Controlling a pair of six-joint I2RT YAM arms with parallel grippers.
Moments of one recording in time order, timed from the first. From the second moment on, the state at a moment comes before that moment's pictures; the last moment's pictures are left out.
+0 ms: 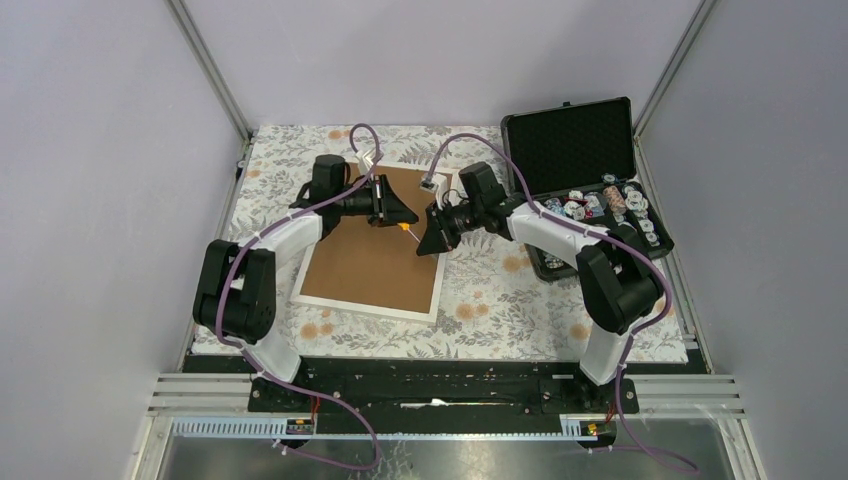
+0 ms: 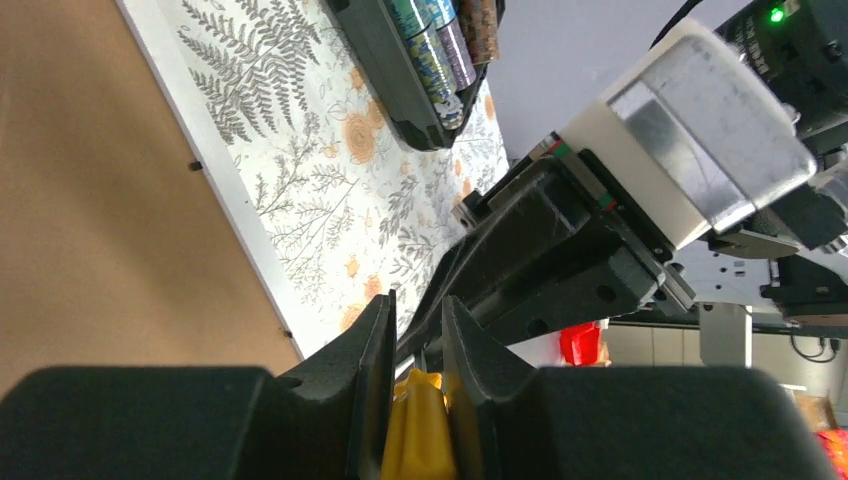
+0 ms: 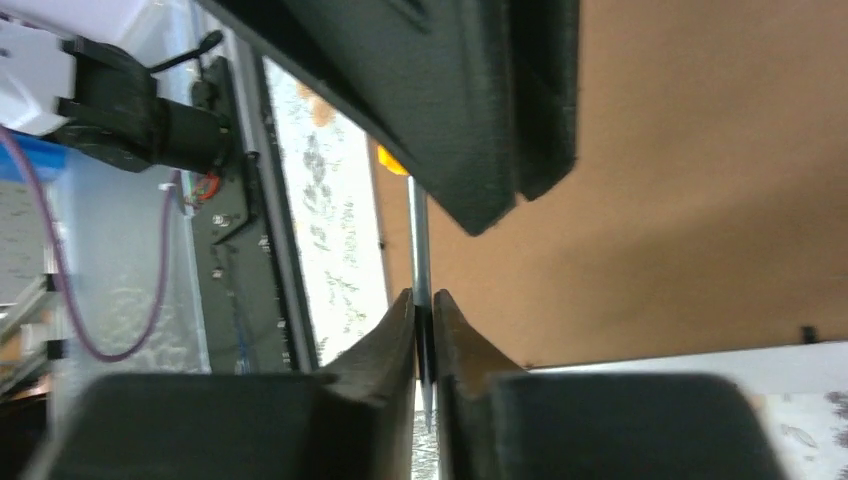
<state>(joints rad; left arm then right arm) -0.25 1.65 1.04 0.08 1.02 -0.69 0.59 1.81 1.25 -0.20 -0.84 0.04</state>
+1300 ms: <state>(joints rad) -0.30 1.63 1.28 -1.02 1.22 0.85 0.60 2.02 1.62 -1.12 -1.19 -0.65</state>
